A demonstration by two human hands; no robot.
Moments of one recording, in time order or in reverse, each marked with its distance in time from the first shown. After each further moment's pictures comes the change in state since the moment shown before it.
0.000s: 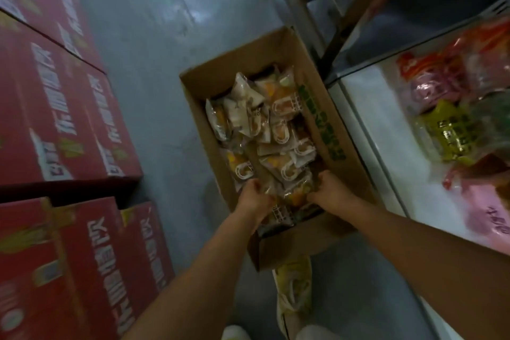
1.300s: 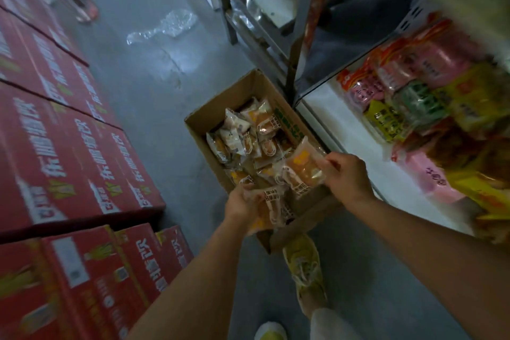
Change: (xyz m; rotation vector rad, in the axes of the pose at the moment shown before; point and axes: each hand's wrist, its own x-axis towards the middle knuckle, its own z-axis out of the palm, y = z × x) left_hand -0.051 -0.002 -0.038 -0.023 0.034 0.126; right_hand -0.128 -0.005 -0.045 0.232 0.611 -0.433
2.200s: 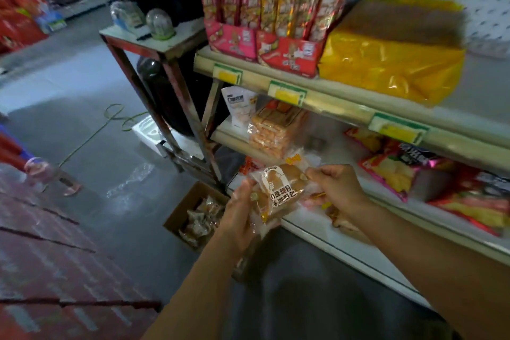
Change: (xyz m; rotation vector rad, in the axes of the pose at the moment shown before) left_hand -0.508 0.129 0.048 -0.134 -0.757 0.305; right_hand -0.337 -0.198 -0.340 0.681 0.356 0.221
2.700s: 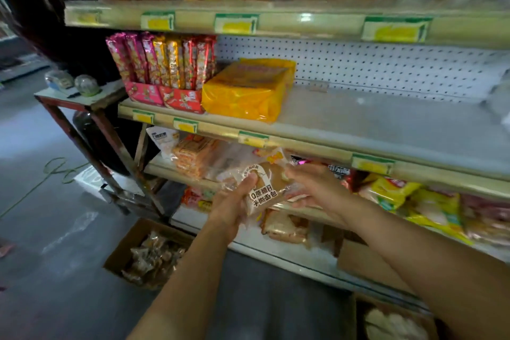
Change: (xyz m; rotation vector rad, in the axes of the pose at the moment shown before) left_hand -0.108 -0.084 0.225 0.320 -0.100 0.205; right_hand -0.173 -0.019 -0.227 0.110 -0.038 -0.092
